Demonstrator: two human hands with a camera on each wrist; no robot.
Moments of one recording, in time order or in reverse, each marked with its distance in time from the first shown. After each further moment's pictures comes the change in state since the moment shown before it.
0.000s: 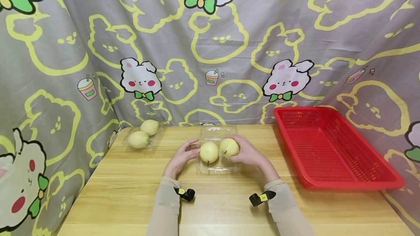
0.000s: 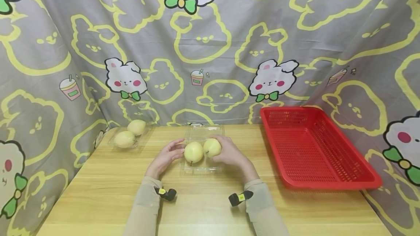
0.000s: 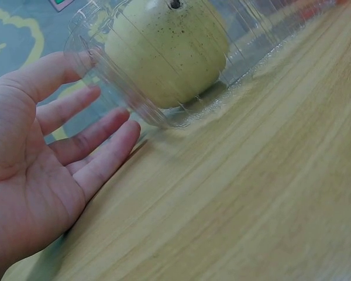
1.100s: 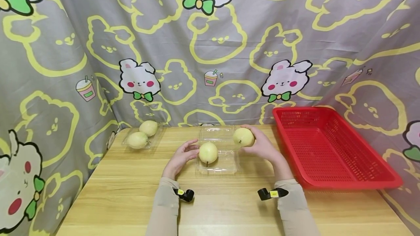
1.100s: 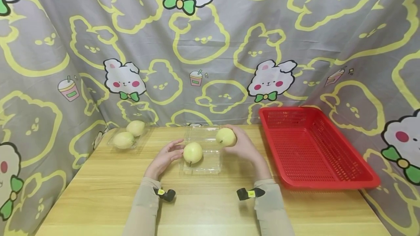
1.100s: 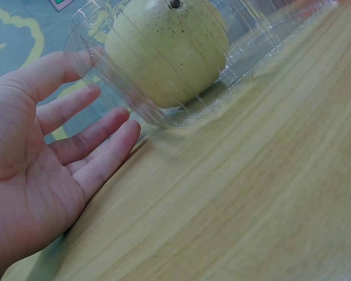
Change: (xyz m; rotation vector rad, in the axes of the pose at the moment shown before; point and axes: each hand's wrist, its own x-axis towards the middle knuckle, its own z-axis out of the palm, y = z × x) left_hand 0.000 -0.001 0.000 -0.014 0.041 -0.005; right_hand -0.015 -0.003 -0.051 0.068 0.143 -0.042
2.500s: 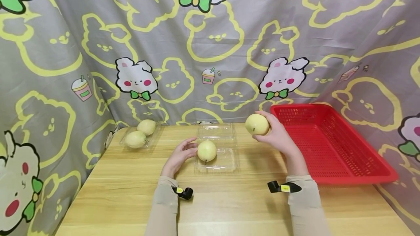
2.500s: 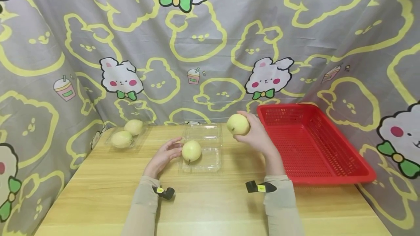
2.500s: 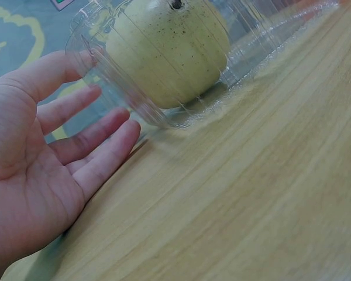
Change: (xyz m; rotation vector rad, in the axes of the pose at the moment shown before) left_hand 0.000 0.003 0.000 0.012 -0.046 -0.004; right_hand -0.012 -0.021 -0.052 -0.042 0.140 -0.003
